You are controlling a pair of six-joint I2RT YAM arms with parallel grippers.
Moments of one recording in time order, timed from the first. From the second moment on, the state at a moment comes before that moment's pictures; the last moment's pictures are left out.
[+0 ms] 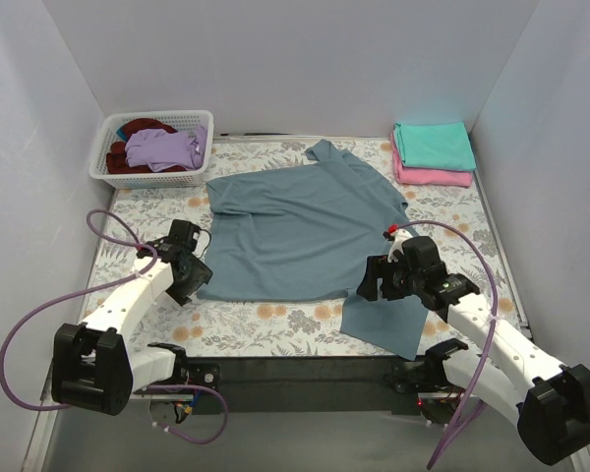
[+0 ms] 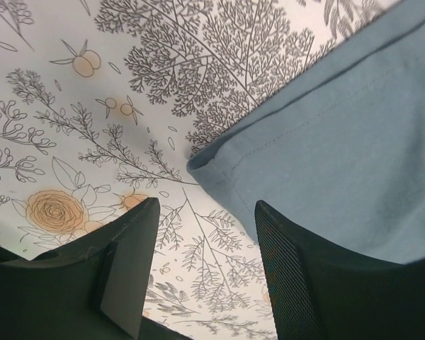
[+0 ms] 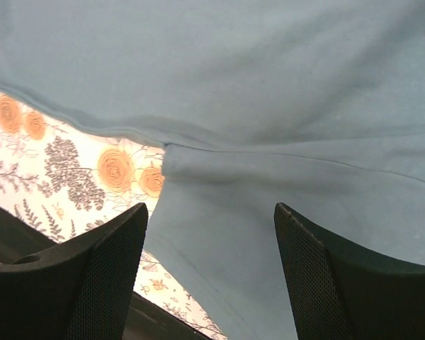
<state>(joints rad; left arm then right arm) -0.21 1.18 0.72 -0.84 -0.23 -1.02 0.45 0.90 0.49 -0.42 -0.25 0.34</state>
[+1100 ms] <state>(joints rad) -0.35 1.23 0.63 -0.84 -0.24 -1.34 0.45 0.84 0.44 -0.38 -0.33 0.32</state>
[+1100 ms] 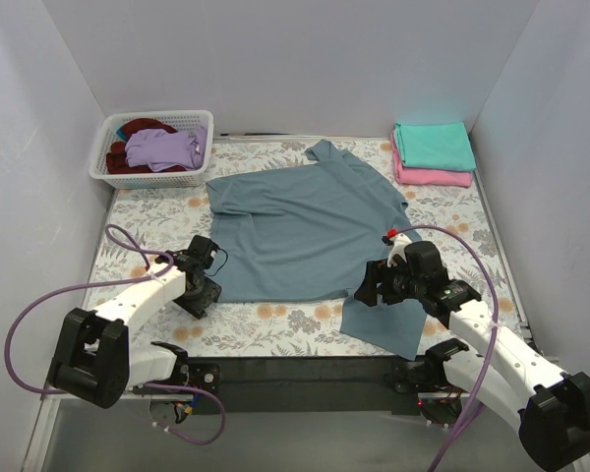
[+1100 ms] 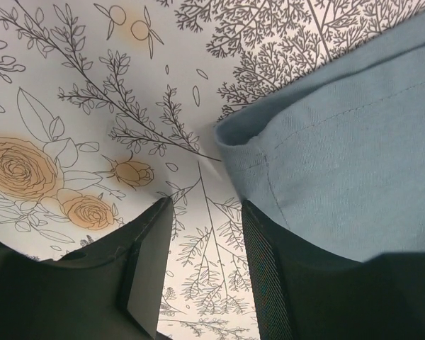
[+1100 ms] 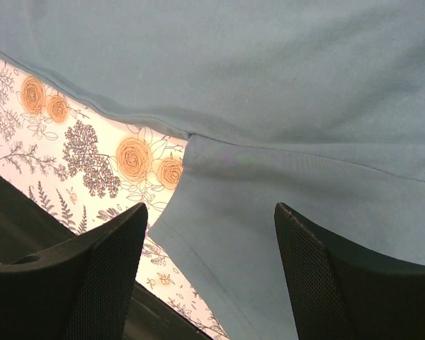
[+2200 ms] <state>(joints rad) -0.27 1.29 0.72 -0.85 -0.31 -1.35 0.45 0.81 0.43 -0.38 -0.34 0.32</state>
